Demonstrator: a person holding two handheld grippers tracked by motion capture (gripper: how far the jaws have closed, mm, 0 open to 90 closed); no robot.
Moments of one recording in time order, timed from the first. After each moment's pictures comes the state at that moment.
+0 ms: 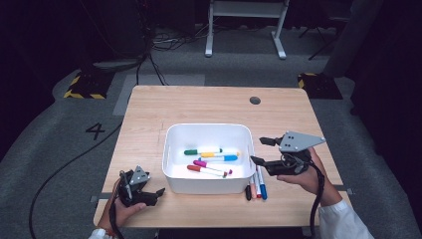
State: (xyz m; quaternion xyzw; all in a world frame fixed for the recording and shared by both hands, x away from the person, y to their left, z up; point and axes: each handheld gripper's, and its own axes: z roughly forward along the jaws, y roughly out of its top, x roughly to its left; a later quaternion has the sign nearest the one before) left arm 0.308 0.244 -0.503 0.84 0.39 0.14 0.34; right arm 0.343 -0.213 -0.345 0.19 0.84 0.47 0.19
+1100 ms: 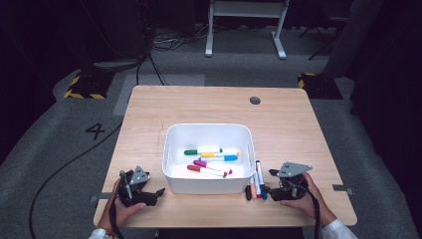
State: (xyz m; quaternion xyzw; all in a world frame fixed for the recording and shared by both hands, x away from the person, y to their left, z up) left arm 0.308 0.244 -0.503 0.84 0.39 0.14 0.34; right arm 0.334 -0.247 -0.472 0.27 0.88 0.36 0.14
